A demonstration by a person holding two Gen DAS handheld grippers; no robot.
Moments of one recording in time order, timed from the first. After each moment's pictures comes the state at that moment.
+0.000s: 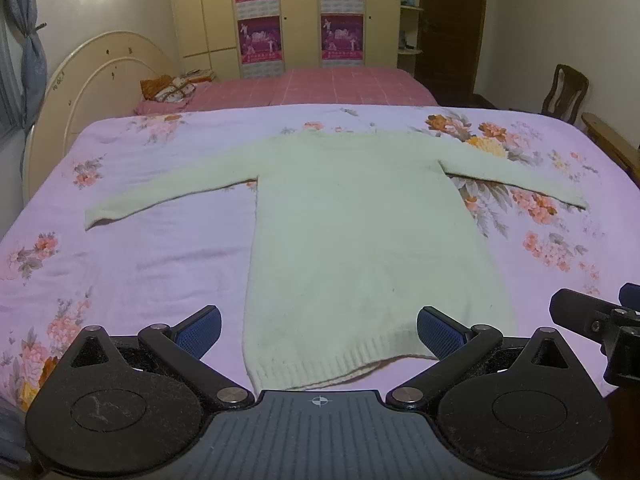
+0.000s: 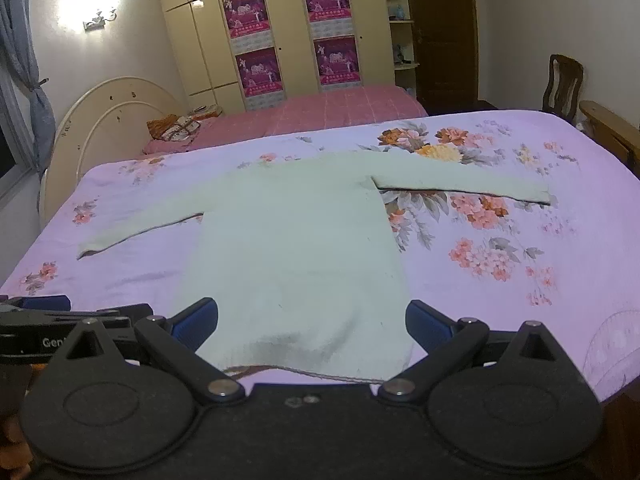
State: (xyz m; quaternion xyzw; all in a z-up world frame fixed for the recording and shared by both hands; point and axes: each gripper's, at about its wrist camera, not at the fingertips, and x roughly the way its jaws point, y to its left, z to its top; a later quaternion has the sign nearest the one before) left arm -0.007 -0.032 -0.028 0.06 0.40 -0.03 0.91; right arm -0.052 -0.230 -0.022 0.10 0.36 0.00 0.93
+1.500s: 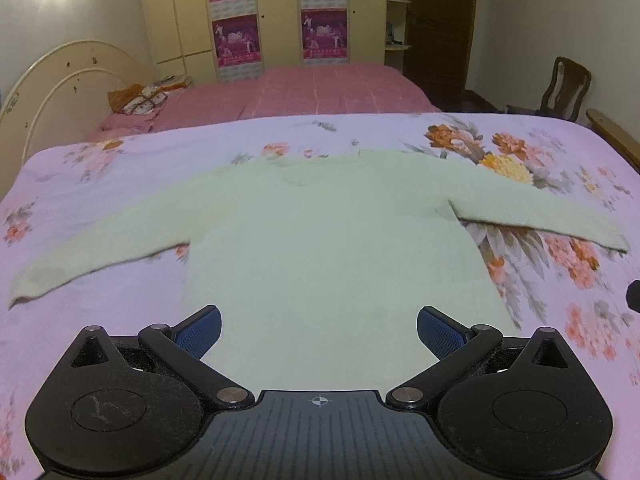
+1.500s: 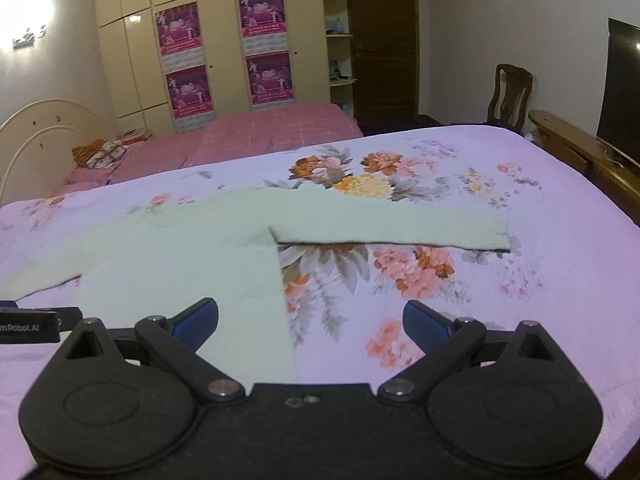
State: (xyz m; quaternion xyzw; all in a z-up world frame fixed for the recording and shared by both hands) left arm 0.196 -0.109 -0.079 0.06 0.39 -0.05 0.92; right arm 0.084 -0.337 -0.061 0.08 0.33 -0.10 0.94
